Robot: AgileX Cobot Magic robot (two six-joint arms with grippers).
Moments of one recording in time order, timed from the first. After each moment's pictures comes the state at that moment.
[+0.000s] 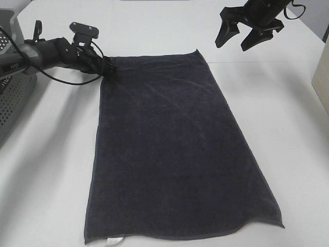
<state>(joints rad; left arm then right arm) -0.15 2.79 -2.34 -0.30 0.22 0.45 0.06 2.46 -2.42 0.36 1.22 -0.27</state>
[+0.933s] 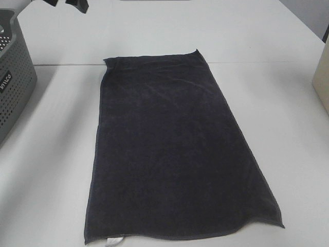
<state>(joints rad) -0.16 2.29 -2.34 -0.05 0.98 0.19 0.06 2.16 -2.43 0.31 1.22 -0.12</state>
